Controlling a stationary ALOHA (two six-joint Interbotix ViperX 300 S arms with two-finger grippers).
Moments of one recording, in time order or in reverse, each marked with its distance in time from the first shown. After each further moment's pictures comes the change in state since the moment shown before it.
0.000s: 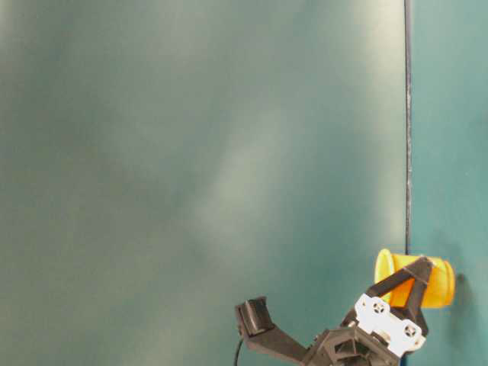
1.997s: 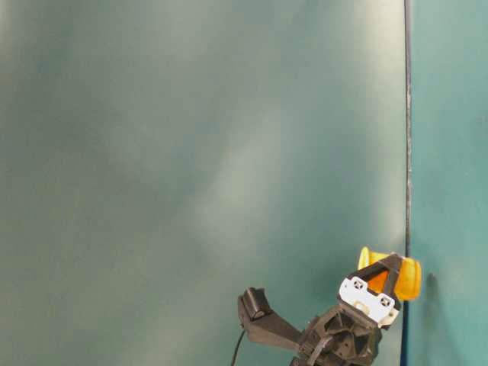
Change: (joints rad) left arm 0.170 0.074 -0.100 0.008 -0.006 0.003; right arm 0.000 0.000 0.000 0.000 0.009 0.000
